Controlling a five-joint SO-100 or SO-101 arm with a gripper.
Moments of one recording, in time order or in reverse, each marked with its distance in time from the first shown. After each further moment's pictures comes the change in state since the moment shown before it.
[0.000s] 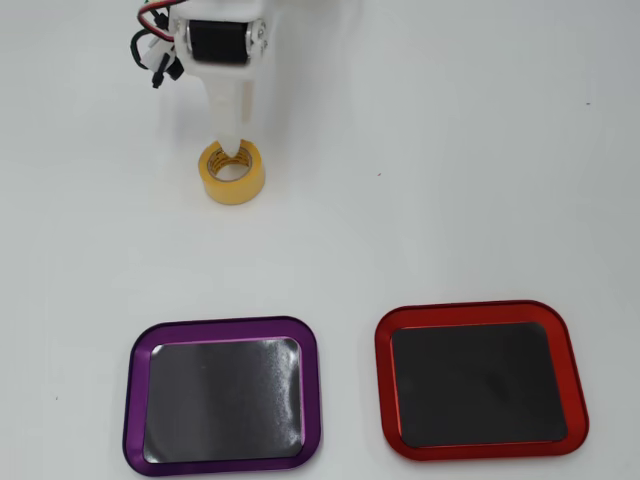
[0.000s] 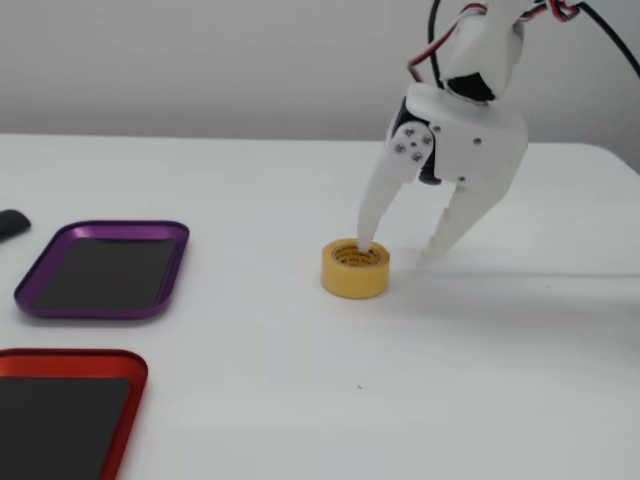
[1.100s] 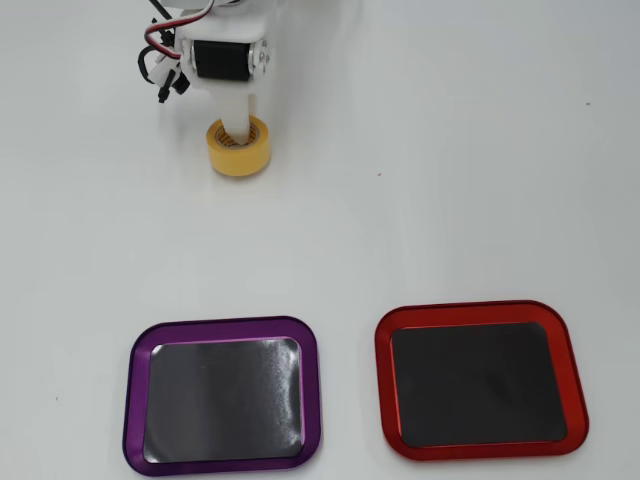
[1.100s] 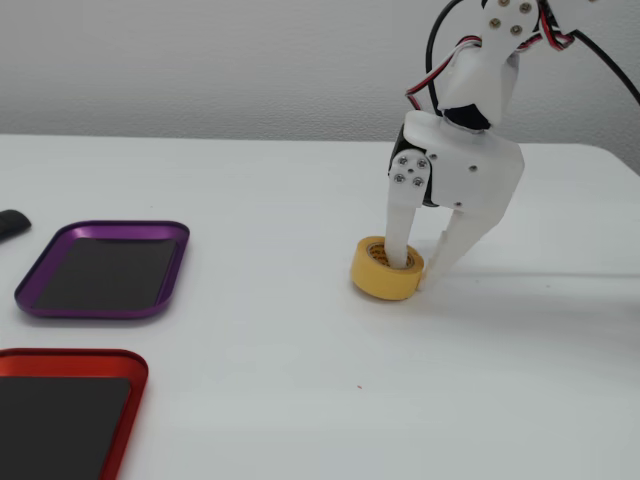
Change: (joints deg) arm -0.2 -5.8 1.1 -3.0 -0.2
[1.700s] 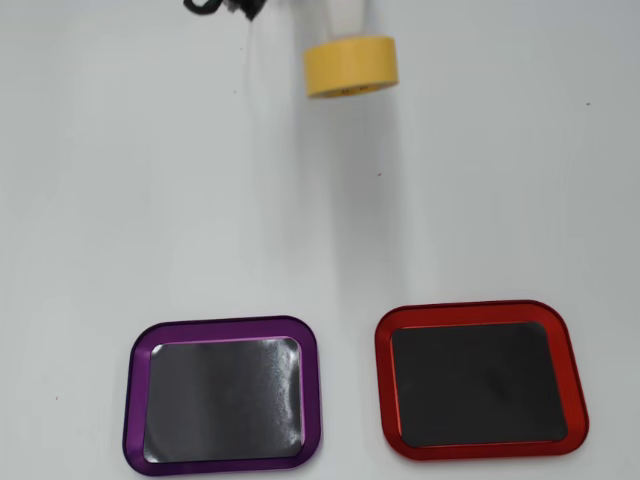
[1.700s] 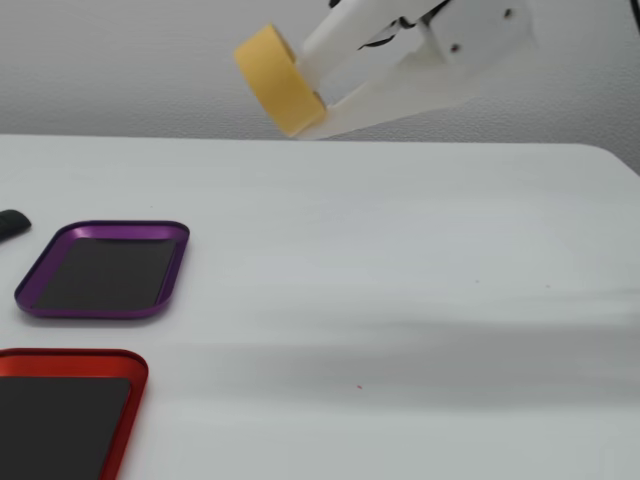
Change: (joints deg) arm -19.4 24.3 -4.8 -15.4 0.7
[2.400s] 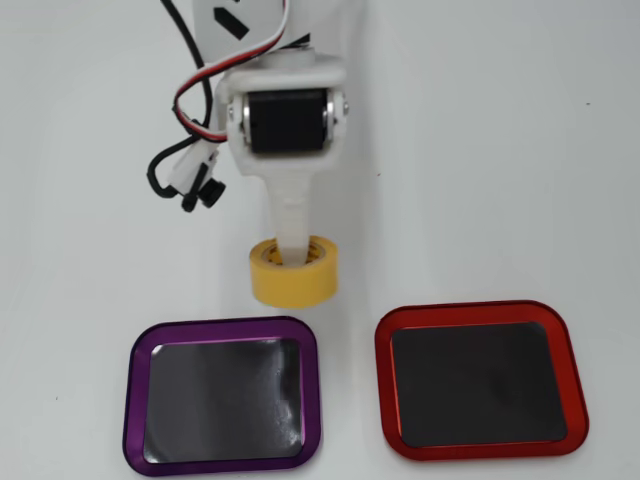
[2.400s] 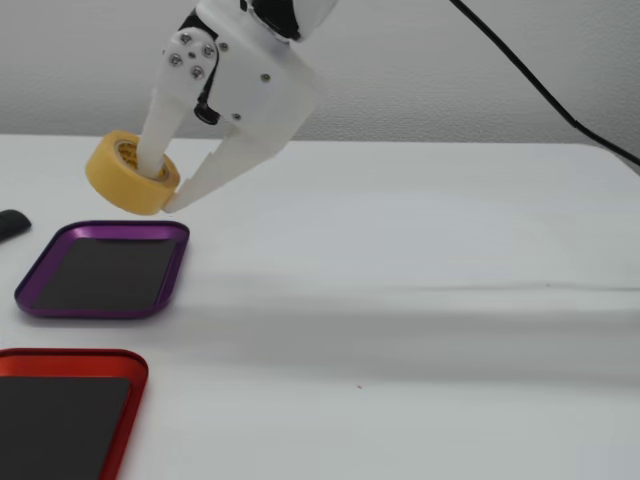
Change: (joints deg) arm 6.2 -49.6 -47.1 13.8 4.0
